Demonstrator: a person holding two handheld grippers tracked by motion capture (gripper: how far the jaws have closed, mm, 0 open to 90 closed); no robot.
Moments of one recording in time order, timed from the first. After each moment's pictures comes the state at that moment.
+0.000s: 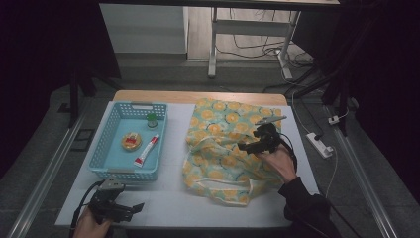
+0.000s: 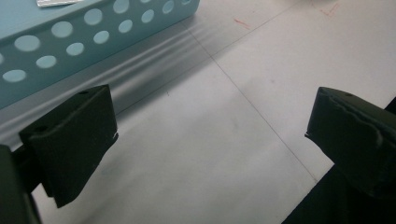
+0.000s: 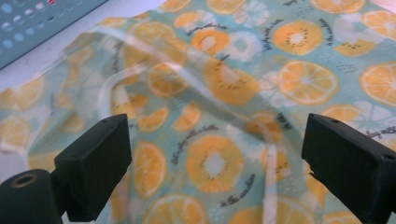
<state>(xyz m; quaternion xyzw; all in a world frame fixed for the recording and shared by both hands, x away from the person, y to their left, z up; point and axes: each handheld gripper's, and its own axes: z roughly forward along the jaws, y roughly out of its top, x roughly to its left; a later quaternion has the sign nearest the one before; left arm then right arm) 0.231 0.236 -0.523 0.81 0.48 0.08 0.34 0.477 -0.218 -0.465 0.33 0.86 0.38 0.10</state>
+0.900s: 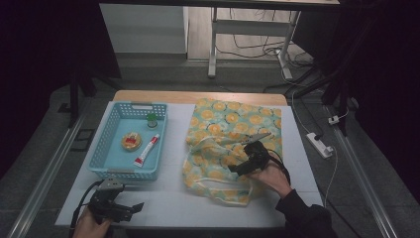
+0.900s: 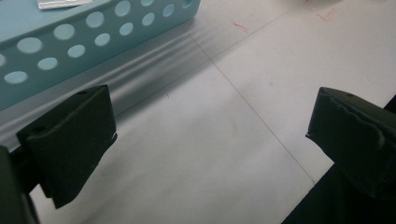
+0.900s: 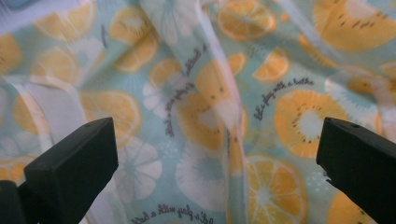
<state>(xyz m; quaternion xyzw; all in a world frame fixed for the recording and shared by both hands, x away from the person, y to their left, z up) 0.232 0.237 -0.523 0.81 0.48 0.08 0.34 0.436 -0.192 -0.498 0.28 0.90 0.33 0.06</state>
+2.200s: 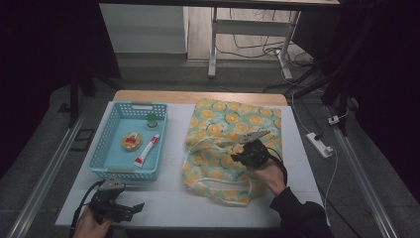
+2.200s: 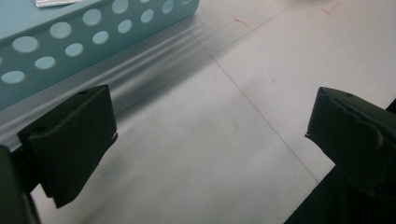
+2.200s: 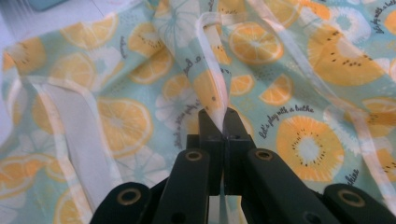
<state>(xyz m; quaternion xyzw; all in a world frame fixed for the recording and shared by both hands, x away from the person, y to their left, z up) 0.232 0.235 -0.524 0.81 0.48 0.08 0.33 0.435 -0.188 -0.482 0.24 0.90 0.35 0.07</state>
